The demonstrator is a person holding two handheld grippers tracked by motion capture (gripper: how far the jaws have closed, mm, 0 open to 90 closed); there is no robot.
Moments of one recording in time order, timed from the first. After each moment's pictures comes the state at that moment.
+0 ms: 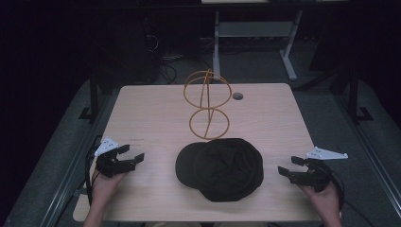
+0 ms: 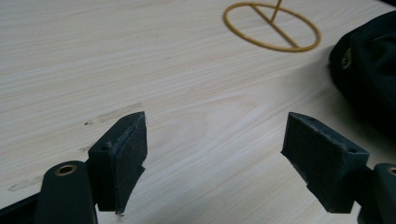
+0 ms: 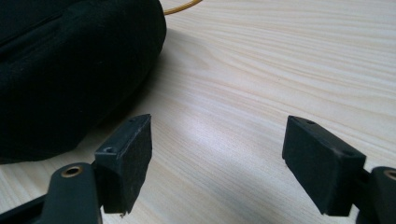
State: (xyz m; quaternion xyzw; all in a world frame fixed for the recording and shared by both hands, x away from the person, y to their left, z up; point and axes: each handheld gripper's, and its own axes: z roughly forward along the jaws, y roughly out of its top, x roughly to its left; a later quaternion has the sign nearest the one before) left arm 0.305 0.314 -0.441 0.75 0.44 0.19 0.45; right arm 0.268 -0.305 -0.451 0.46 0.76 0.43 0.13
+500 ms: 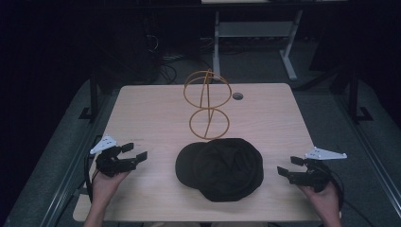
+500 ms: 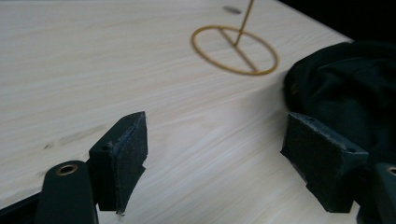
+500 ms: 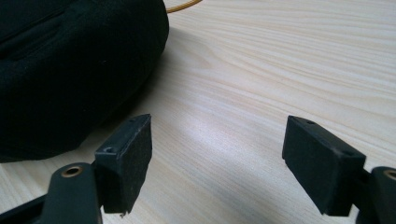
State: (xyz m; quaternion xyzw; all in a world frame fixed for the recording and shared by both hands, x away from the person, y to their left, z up) left arm 0.296 0.303 -0.415 0.74 0.42 0.15 0.50; right arm 0.267 -0.303 -0.450 0.46 0.77 0.43 0.14
